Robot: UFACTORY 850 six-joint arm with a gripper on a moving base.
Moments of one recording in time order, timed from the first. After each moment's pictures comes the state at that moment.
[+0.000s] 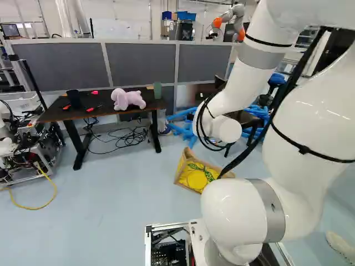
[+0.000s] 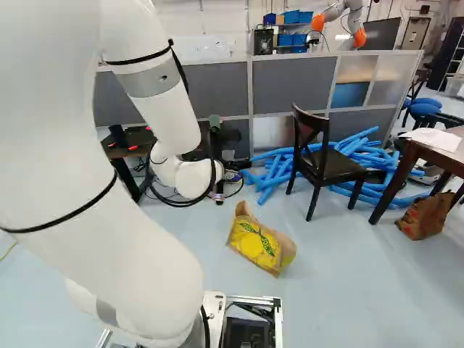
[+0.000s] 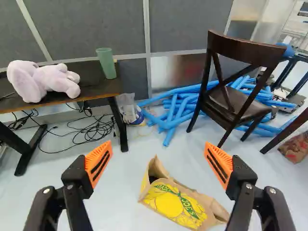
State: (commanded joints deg) arm -7.3 -1.3 -18.1 -1.2 50.0 0.0
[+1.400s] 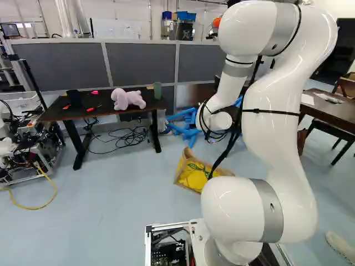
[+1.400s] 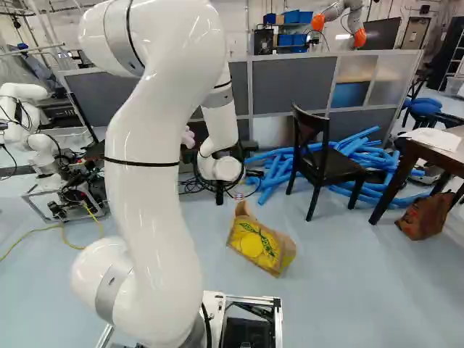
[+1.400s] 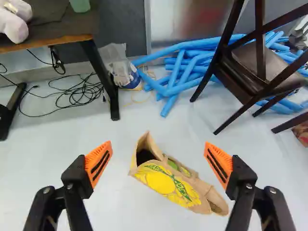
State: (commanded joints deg) arm -13.0 -30.0 -41.1 -11.4 38.0 0.0
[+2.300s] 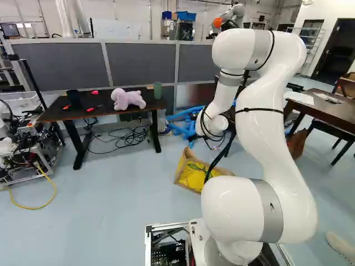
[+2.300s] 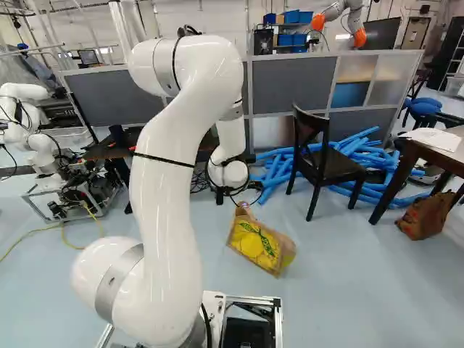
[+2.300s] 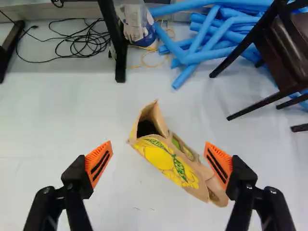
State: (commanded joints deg) arm -13.5 -41.0 -48.5 -19.6 29.1 -5.6
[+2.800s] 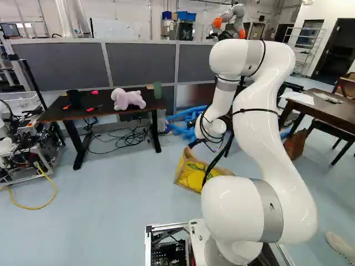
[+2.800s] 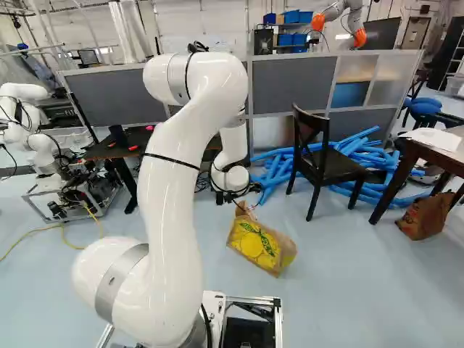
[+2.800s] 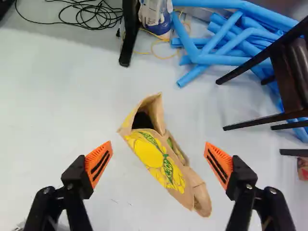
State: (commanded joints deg) arm -13.5 -46.2 -51.4 -19.6 29.0 -16.6
